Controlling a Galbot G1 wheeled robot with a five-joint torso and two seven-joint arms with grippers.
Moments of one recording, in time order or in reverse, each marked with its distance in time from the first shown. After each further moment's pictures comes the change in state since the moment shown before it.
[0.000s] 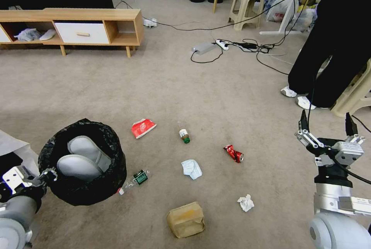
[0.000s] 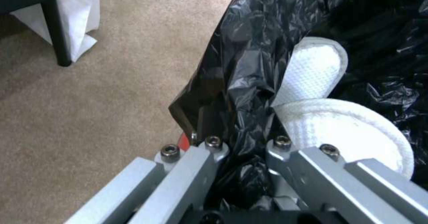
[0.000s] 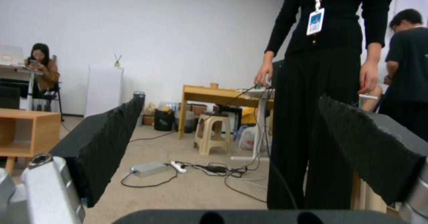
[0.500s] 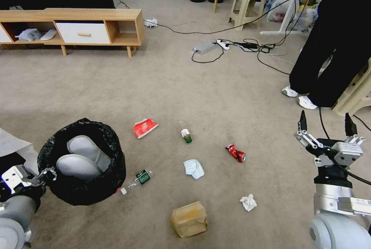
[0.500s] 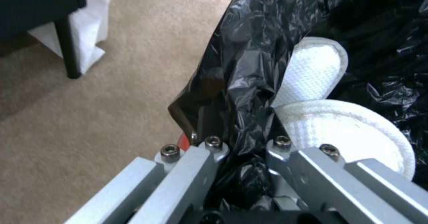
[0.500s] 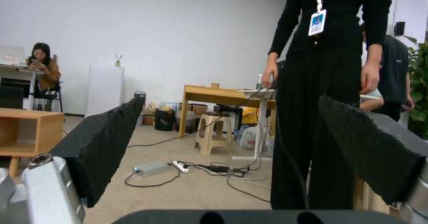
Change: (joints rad) left arm -0.002 0.011 -0.003 0.002 -0.002 -0.001 0.002; right arm -0.004 0.002 0.000 0.004 -0.004 0.000 0.001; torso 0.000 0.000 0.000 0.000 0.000
